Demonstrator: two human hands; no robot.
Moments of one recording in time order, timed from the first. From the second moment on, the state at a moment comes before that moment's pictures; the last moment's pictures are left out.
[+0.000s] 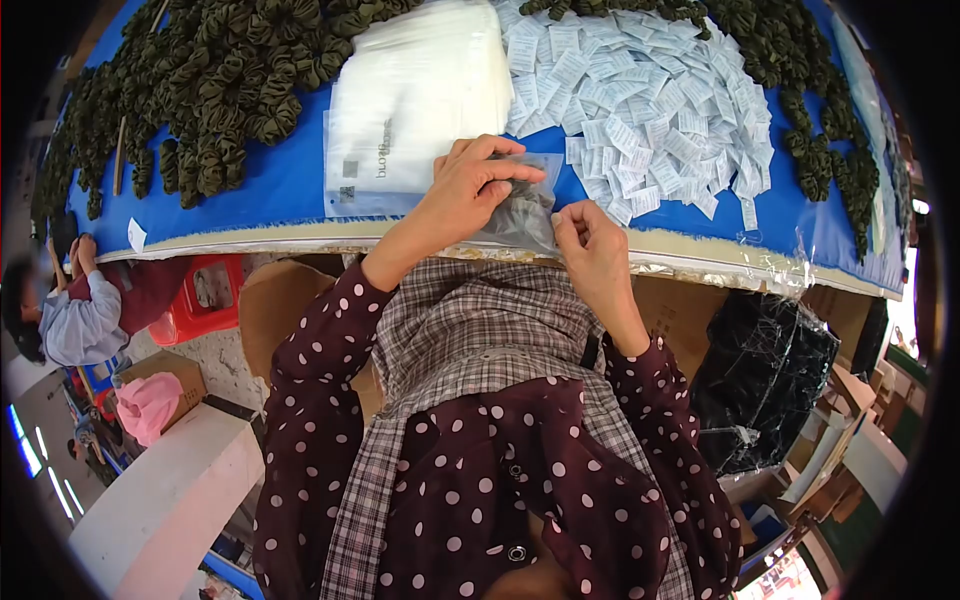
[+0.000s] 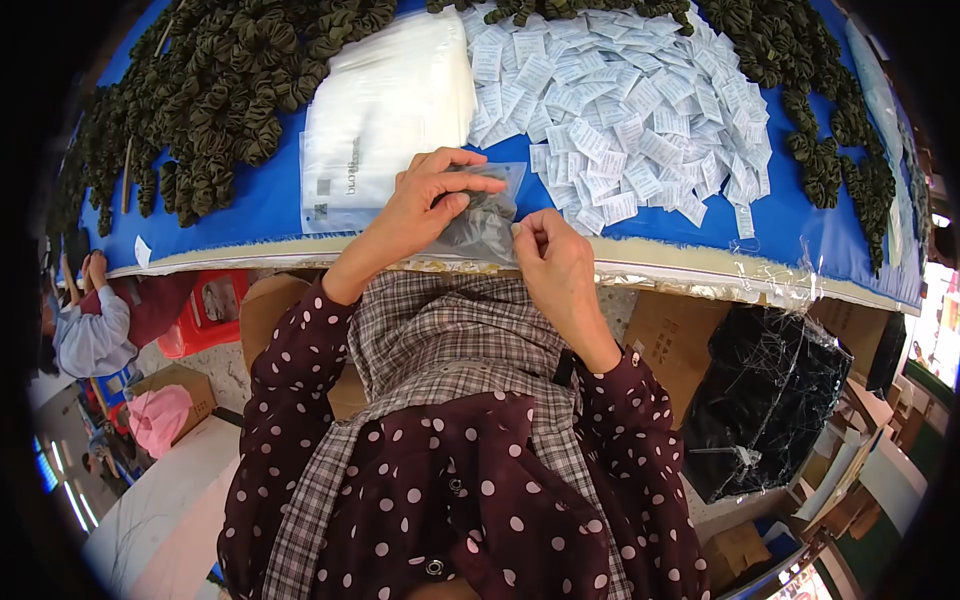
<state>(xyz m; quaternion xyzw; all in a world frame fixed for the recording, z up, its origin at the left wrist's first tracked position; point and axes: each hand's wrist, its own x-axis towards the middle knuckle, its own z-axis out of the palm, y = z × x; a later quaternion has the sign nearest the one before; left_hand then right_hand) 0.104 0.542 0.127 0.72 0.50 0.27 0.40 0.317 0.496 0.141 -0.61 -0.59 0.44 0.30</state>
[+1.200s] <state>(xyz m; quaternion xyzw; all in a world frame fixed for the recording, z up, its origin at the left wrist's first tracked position) 0.105 0.568 0.130 0.66 0.49 0.32 0.47 0.297 0.495 0.137 -0.35 -0.88 0.00 0.32</state>
